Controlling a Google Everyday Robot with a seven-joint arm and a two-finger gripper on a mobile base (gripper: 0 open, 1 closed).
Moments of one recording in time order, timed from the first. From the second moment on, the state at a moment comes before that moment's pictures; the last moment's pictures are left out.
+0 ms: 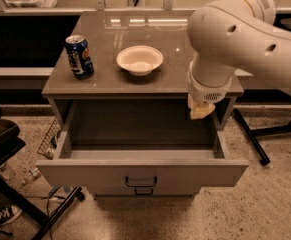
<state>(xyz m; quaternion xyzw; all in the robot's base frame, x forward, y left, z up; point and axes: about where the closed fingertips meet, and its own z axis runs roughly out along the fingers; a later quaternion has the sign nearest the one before) 0.529 -0.142 0.823 -0.72 0.68 -0.10 0.09</state>
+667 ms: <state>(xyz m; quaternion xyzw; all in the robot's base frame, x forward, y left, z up) 0.541 -0.169 0.750 -0.73 0.67 -0.04 0.15</state>
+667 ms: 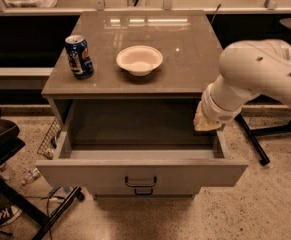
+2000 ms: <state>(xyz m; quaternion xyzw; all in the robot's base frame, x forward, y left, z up) 0.560 -0.149 0.699 -0.72 0.67 0.01 0.18</state>
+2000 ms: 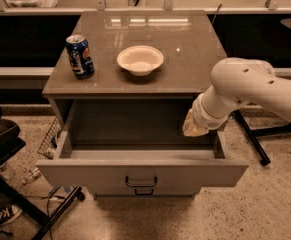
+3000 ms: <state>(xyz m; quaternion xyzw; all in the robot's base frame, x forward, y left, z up) 0.505 -0.136 0.646 -0.73 0.67 0.07 0.15</state>
